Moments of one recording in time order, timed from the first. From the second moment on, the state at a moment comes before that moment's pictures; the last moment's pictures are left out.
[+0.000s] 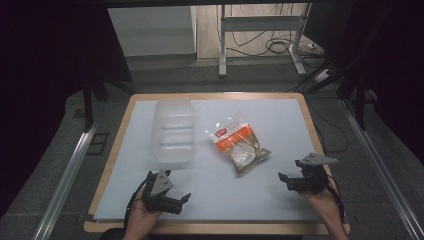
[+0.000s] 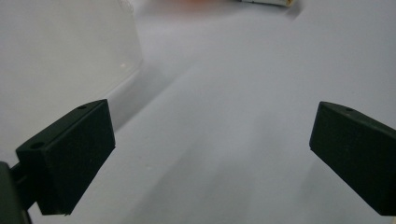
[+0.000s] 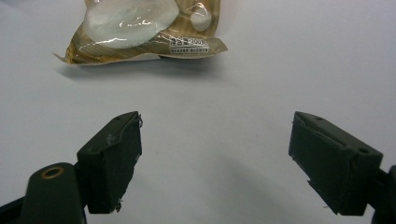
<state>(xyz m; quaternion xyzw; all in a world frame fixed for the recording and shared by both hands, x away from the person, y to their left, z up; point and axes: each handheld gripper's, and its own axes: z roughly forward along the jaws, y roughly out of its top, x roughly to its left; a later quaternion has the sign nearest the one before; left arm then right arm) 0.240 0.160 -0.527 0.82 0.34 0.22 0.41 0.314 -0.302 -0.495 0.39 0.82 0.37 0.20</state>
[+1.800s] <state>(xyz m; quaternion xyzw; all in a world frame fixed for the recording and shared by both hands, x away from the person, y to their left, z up) 0.245 0.173 -0.526 0.80 0.37 0.16 0.45 0.342 -0.292 -0.481 0.40 0.81 0.38 0.17</state>
